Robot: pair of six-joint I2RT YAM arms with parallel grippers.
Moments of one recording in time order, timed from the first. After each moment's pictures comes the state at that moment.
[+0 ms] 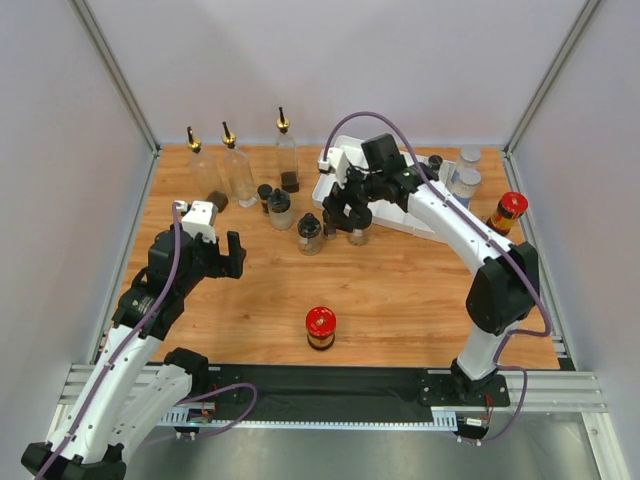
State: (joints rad) left arm -0.33 0.67 0.80 -0.57 -0.05 -0.12; right arm 0.51 1.75 1.63 -0.66 -0.57 -0.52
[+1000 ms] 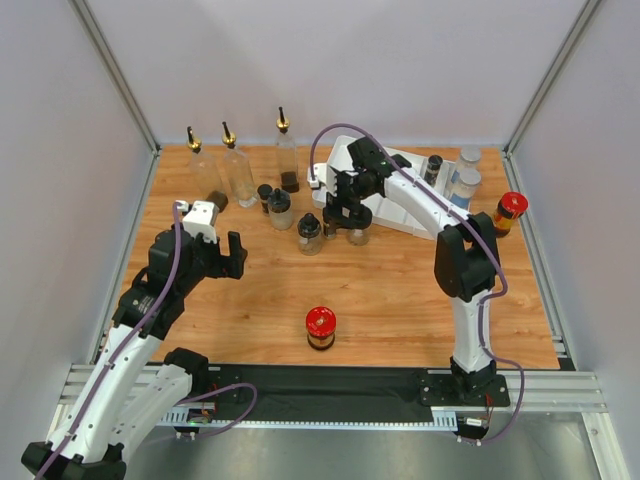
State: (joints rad) left arm -0.33 0.67 0.80 -0.57 -0.04 -0.12; right arm 0.48 2.08 1.84 -0.76 -0.59 -0.94
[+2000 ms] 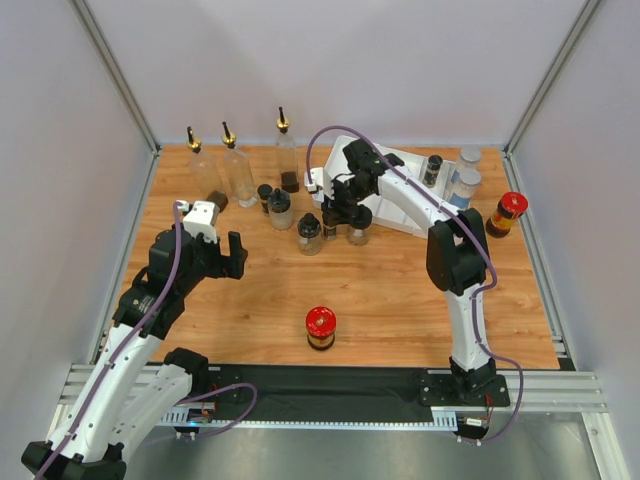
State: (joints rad) left arm -0.33 0.68 0.80 -0.57 -0.03 -0.12; right arm 0.48 2.17 1.93 -0.85 -0.63 -1.00
